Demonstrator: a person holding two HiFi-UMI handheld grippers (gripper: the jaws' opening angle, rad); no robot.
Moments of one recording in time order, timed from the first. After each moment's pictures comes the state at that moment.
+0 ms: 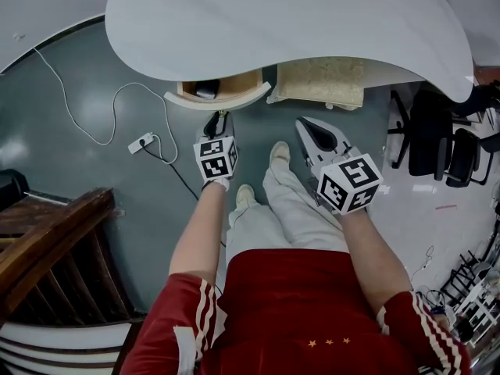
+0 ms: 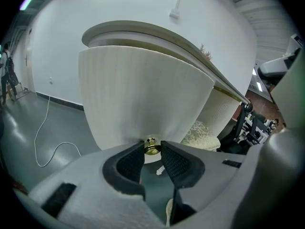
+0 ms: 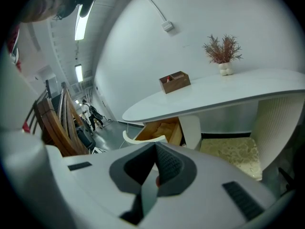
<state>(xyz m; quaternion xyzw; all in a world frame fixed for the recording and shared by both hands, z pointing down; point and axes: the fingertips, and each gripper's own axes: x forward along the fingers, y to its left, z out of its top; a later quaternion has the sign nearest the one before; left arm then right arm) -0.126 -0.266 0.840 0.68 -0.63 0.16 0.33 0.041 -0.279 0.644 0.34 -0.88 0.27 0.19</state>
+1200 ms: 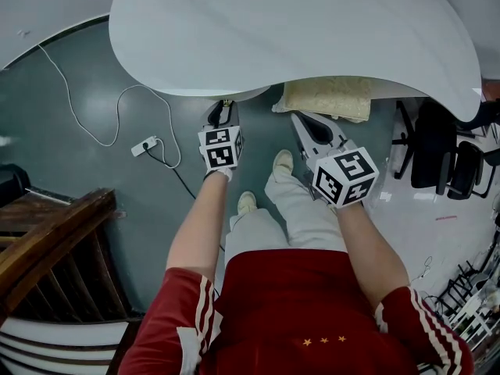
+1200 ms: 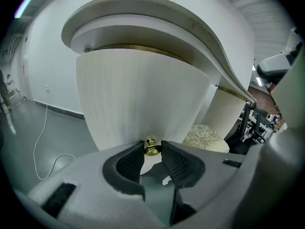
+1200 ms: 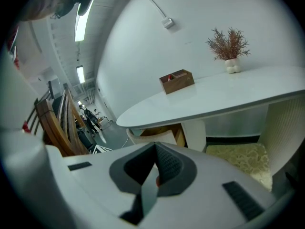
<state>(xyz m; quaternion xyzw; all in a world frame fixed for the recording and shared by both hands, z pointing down) -0.140 -0.330 0.837 0.69 -0.64 0.18 0.30 0.010 -0.326 0.659 0.33 -0.89 0.27 0.17</state>
